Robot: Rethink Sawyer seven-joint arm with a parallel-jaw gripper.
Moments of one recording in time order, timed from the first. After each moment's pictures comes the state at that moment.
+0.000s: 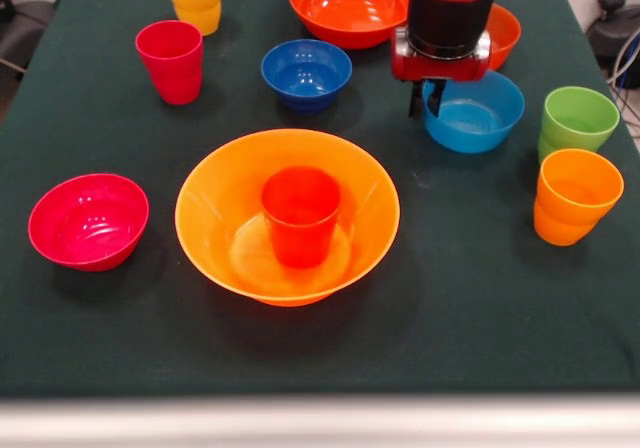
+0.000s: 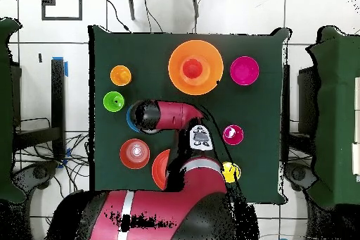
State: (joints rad) arm -0.11 -0.38 0.02 1.56 -0.02 0.47 1.75
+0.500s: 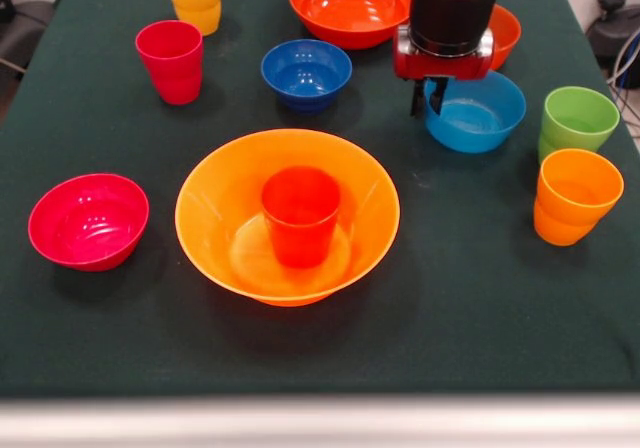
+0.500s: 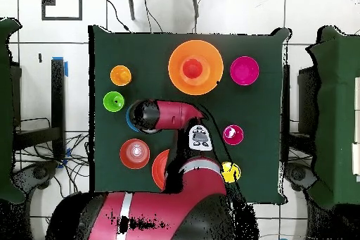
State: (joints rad) arm -0.10 -0.38 0.02 1.56 -0.02 0.47 1.75
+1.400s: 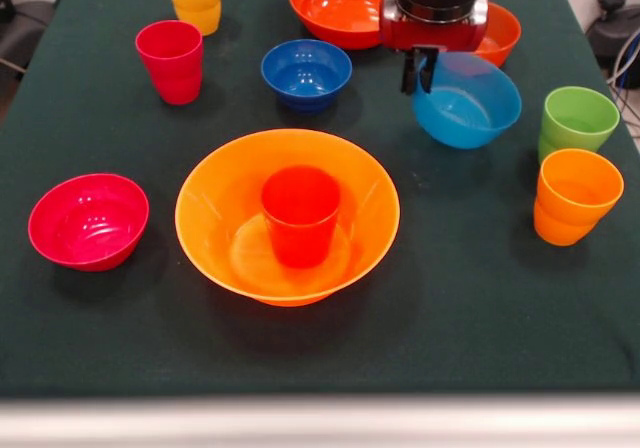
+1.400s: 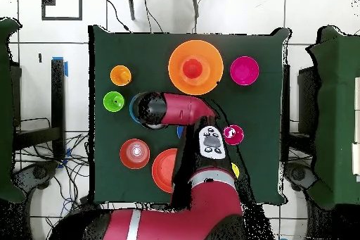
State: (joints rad) arm -0.14 -0.49 0.03 1.57 -0.02 0.57 1.75
